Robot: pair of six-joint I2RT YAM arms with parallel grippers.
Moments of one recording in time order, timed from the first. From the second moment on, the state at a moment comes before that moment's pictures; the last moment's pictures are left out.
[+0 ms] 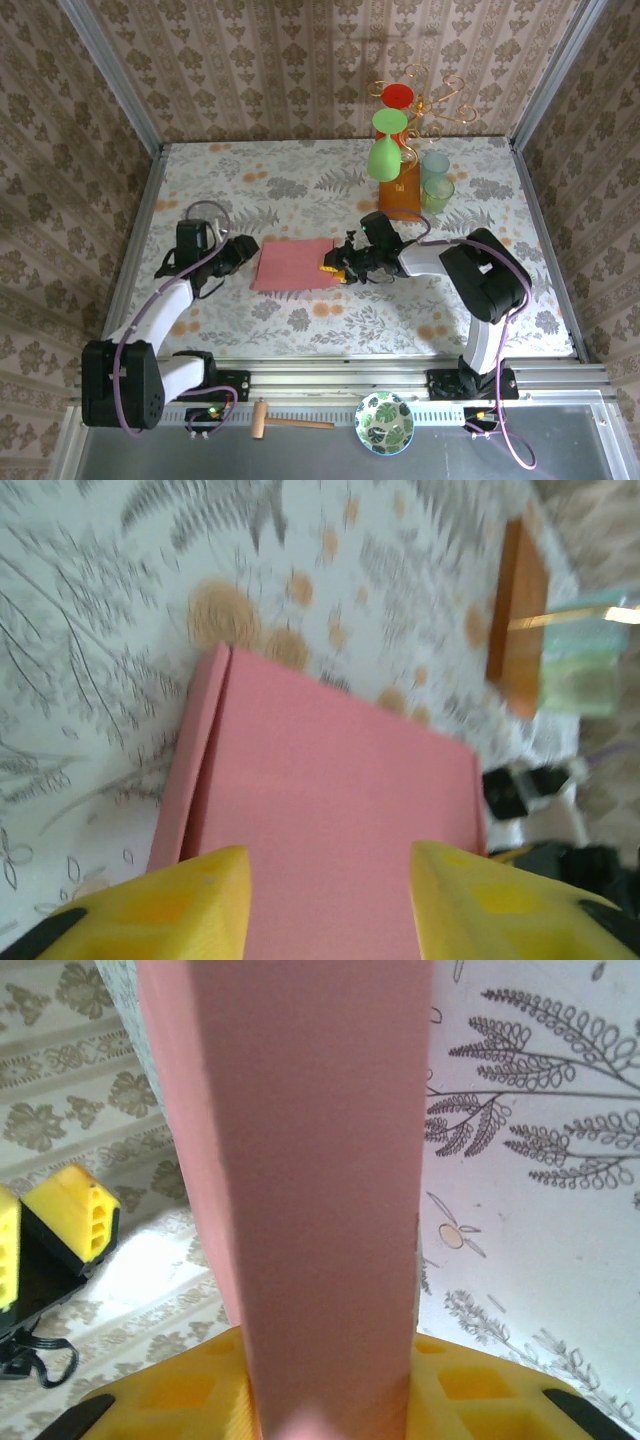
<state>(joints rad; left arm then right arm) -0.10 1.11 0.57 -0.18 0.53 -0.75 0.53 1.84 0.86 0.20 -0.77 1.20</state>
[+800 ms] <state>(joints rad) -0.15 1.40 0.55 -0.05 0.64 -1.35 0.37 1.72 0.91 -0.12 -0.99 1.47</state>
